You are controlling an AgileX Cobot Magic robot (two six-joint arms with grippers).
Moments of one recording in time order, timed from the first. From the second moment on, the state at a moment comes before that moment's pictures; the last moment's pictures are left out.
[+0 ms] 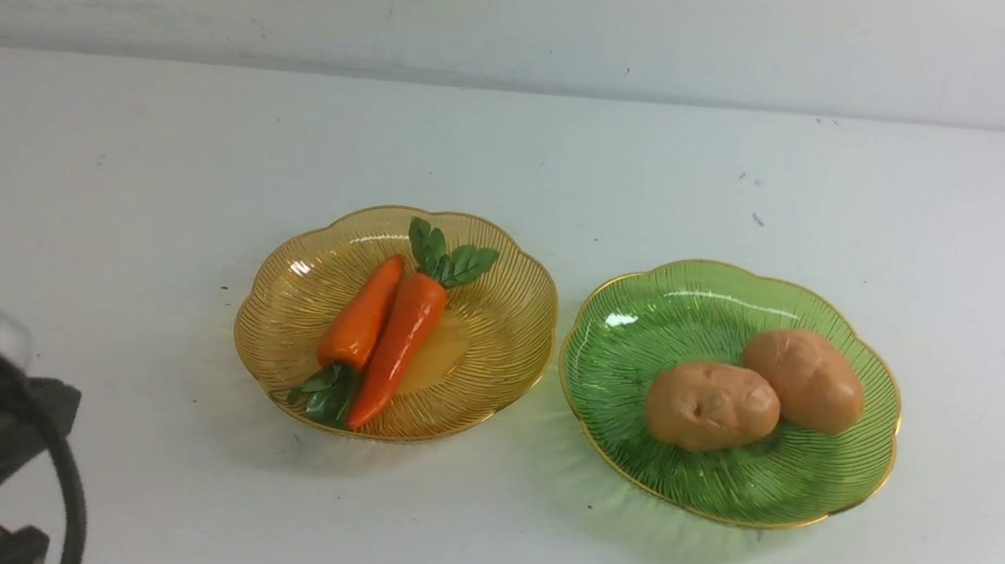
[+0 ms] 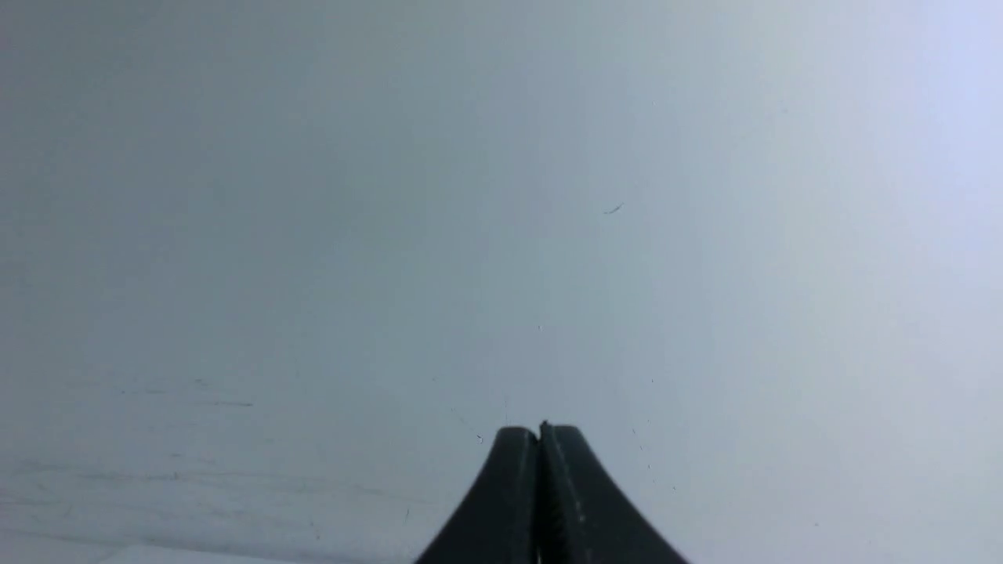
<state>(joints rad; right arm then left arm) 0.30 -0.01 -0.35 0.00 0.19 0.09 -0.35 0.56 -0.52 -0.10 0.54 0.06</state>
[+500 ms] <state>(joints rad) 0.30 -0.01 -0.35 -0.01 0.21 0.09 -0.35 0.17 -0.47 -0.10 0.60 0.06</state>
